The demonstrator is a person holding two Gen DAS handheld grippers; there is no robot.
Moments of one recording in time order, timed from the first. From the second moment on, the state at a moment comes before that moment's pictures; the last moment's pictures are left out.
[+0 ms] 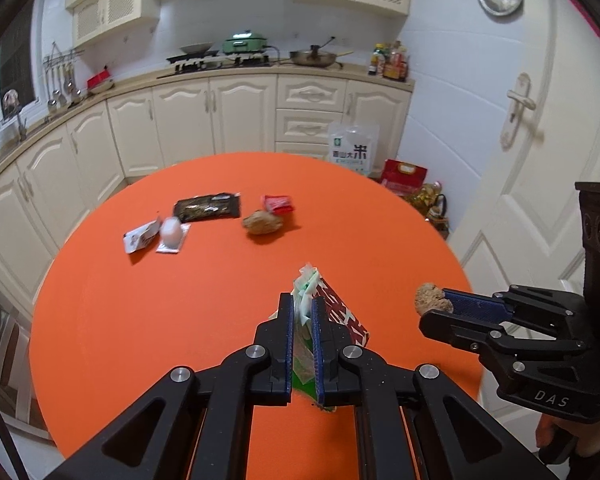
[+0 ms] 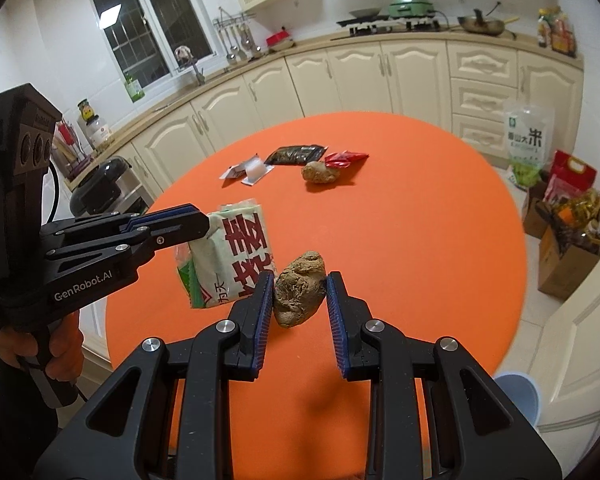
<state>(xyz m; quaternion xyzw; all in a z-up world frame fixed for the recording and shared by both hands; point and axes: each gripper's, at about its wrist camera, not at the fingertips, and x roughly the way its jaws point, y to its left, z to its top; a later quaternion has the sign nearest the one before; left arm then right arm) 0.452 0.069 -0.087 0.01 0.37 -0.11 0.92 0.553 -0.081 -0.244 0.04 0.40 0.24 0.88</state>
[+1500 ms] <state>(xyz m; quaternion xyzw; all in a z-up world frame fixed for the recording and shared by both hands) 0.582 -0.373 -0.205 0.19 0.43 -0.23 0.85 0.494 -0.421 -0.359 0.13 0.45 -0.01 0.88</state>
